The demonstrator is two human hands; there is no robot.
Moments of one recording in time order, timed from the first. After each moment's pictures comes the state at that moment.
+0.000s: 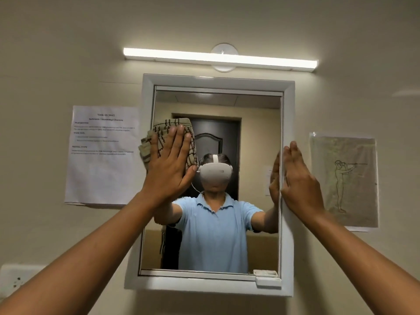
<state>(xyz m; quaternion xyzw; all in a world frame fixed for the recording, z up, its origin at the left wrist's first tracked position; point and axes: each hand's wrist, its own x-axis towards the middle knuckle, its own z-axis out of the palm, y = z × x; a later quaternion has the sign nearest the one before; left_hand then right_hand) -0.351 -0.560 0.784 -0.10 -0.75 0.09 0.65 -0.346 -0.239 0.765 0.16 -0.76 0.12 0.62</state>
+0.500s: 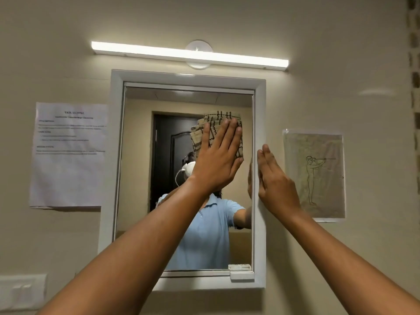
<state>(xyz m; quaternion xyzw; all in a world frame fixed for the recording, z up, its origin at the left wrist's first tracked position) -0.361 -0.399 0.814 -0.19 -0.75 0.13 0.62 -0.344 -0.219 0.756 0.19 -0.77 0.10 0.60</state>
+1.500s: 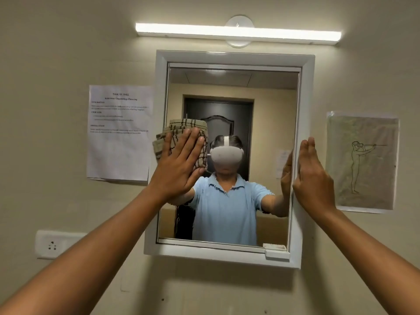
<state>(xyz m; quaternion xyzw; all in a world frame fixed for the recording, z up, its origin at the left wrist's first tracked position) -0.345 -0.577 0.739 -0.13 -0.77 0.17 0.60 -0.352 -0.238 0.726 0.12 -0.77 0.13 0.62</state>
